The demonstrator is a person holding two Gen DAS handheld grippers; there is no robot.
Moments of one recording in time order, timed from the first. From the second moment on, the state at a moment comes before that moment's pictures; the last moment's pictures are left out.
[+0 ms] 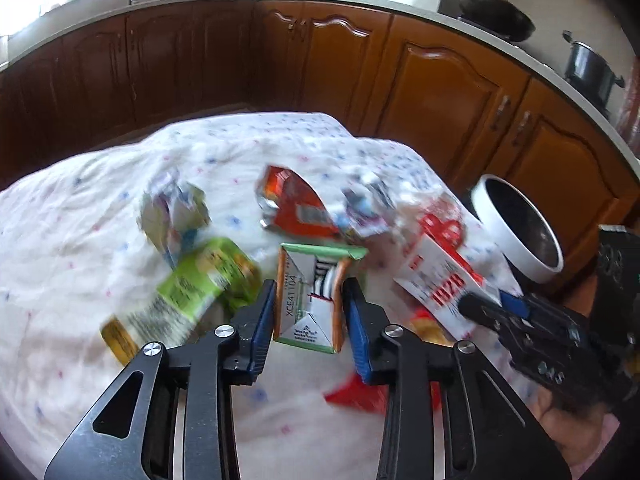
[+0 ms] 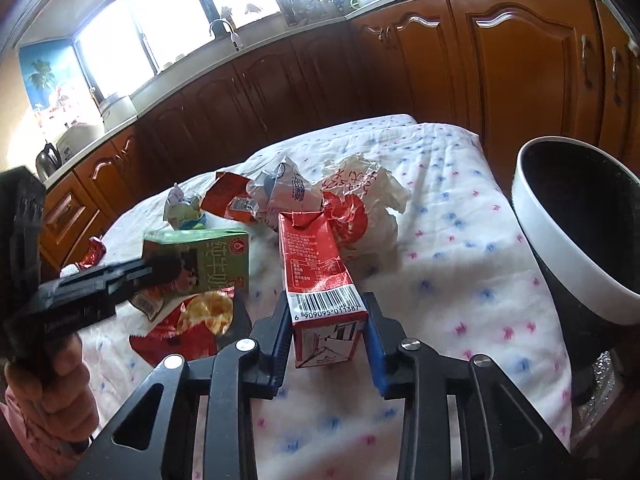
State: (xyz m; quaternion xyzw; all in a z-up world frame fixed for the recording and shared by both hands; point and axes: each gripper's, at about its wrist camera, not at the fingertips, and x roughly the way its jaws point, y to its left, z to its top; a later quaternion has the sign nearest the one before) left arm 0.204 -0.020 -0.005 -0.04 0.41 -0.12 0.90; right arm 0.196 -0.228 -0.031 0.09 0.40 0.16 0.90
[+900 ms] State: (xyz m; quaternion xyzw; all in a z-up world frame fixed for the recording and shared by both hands) left arm 0.206 -0.043 -0.032 0.01 0.43 -0.12 0.89; right arm 0.200 -0.218 -0.030 0.07 0.41 0.16 0.90
